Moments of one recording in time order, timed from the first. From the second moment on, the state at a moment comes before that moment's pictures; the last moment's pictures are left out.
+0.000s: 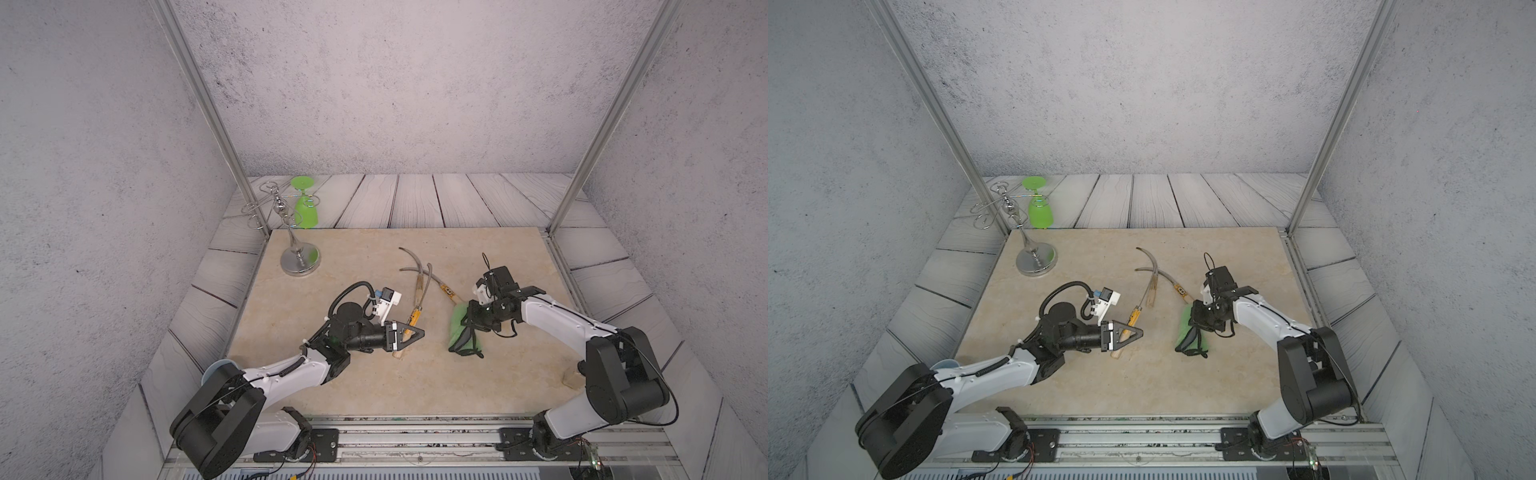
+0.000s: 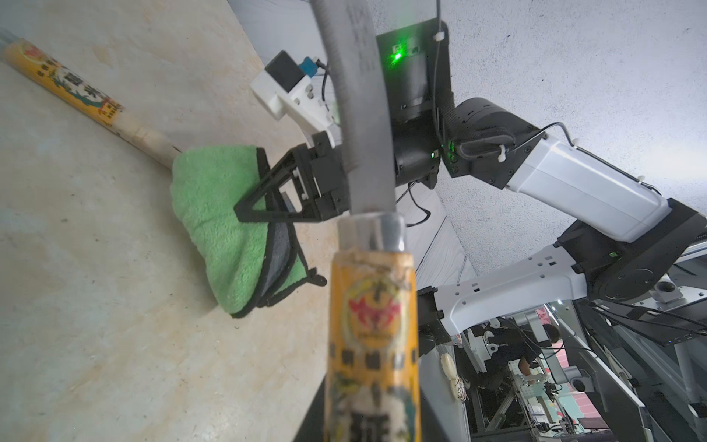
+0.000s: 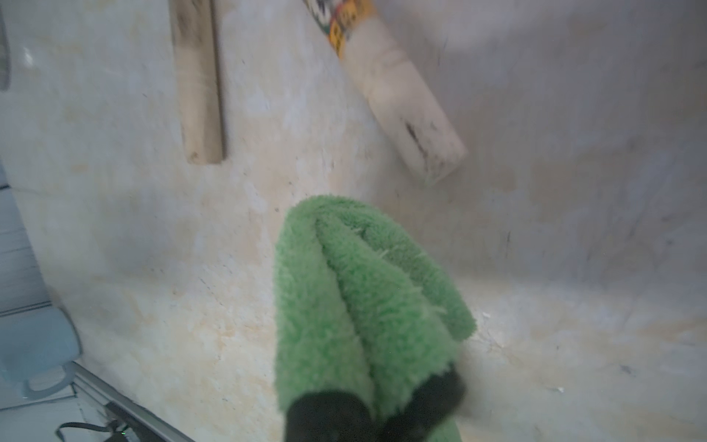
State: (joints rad) left arm -0.67 1.27 0.46 0.64 0.77 -0.88; right arm 0.29 1.52 0.96 -0.58 -0.40 0.51
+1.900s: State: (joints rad) left arm -0.76 1.55 0.75 0.47 0.64 -0.64; right arm 0.27 1.43 0.99 0.19 -0.80 1.06
